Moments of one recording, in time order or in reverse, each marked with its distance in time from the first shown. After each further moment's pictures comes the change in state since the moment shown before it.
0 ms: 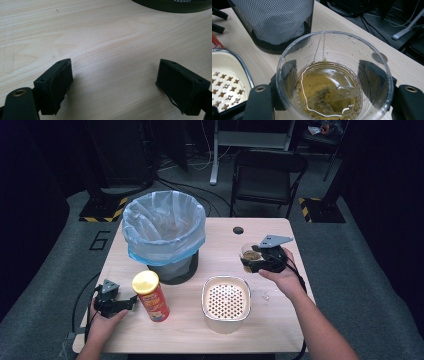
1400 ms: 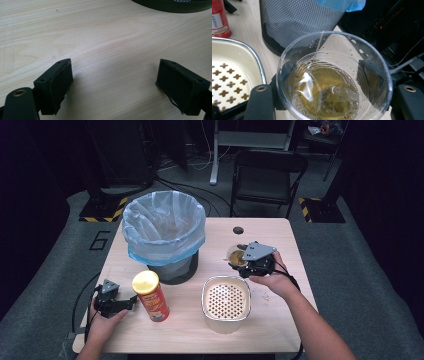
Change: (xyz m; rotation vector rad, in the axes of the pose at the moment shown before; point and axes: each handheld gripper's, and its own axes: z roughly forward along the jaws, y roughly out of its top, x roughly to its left) left arm 0.000 0.000 0.000 0.000 -0.001 0.000; right arm 0.035 0.015 0.012 -0.090 0.004 -0.378
